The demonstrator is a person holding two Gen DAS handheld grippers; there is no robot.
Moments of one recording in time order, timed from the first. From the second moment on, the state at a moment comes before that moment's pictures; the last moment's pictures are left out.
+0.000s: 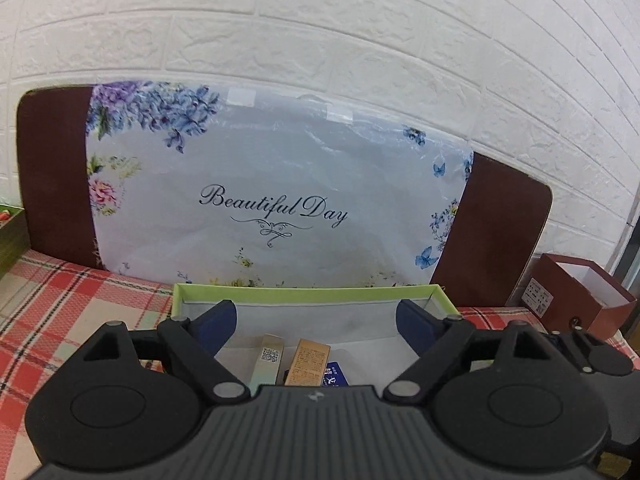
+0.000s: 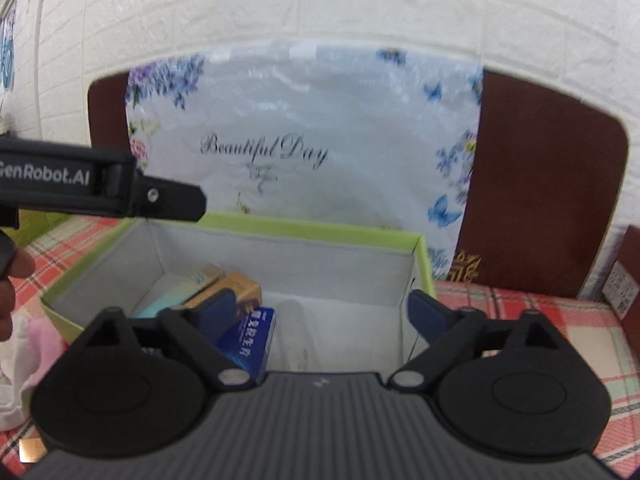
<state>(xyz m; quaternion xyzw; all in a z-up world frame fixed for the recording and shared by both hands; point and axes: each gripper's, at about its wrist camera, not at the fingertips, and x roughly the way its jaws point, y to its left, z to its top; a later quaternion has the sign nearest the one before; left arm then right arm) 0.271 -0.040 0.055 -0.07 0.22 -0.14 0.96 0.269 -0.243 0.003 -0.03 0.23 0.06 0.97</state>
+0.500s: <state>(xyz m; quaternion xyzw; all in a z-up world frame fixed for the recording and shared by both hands) 0.124 -0.025 0.080 -0.03 0.20 -0.09 0.98 0.114 -0.245 0.063 0.03 0.15 0.05 0.99</state>
